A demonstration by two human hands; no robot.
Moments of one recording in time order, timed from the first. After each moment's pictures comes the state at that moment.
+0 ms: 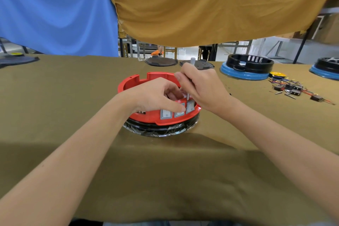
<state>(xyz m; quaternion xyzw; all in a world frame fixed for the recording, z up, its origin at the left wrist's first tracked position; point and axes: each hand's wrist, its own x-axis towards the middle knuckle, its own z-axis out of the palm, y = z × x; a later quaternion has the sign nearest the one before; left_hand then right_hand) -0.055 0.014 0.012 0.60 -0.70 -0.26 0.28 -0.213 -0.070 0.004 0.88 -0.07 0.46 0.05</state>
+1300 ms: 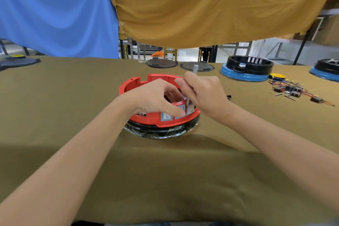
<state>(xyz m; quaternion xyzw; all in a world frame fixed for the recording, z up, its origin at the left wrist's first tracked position) -0.051 0.013 0.012 0.61 -0.71 -0.23 0.26 -0.215 -0.066 -0.002 0.85 -0.05 0.51 0.12</state>
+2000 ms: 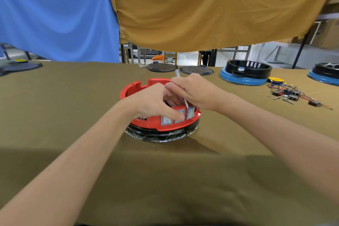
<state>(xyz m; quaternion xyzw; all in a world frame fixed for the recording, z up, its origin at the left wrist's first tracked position) -0.049 0.015 0.012 0.59 -0.71 -0.25 0.28 -0.204 -0.078 0.024 0.96 -0.10 0.25 0.02</state>
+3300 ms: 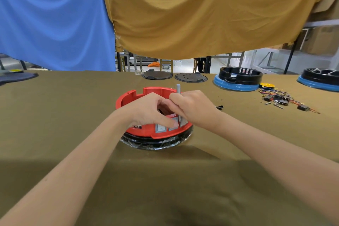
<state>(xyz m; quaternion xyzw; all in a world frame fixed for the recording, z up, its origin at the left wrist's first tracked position) -0.054 0.019 0.016 0.56 -0.72 -0.27 0.29 -0.216 -0.063 0.003 0.90 -0.04 0.41 0.17</state>
